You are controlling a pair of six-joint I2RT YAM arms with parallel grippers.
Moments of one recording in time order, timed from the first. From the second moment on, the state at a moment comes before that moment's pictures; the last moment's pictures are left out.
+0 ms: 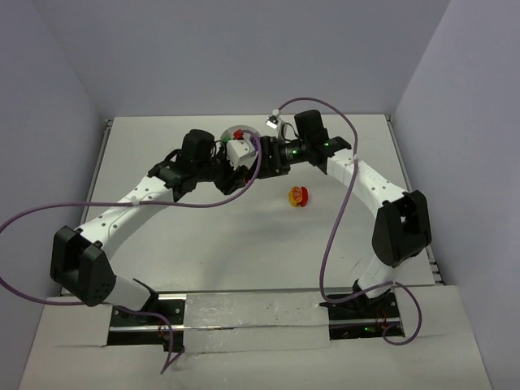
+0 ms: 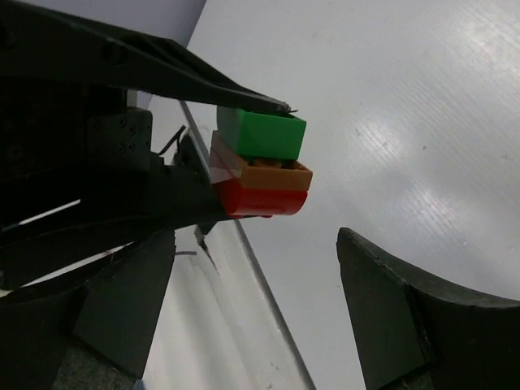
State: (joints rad) left arm -0.60 1.45 1.22 -0.38 0.34 0.37; right arm 0.43 1.66 1.41 -0.43 -0.87 0.36
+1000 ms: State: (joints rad) left arm -0.63 1.45 1.24 -0.35 0.32 0.34; right arm 0.39 1.78 1.38 -0.23 -1.06 0.63
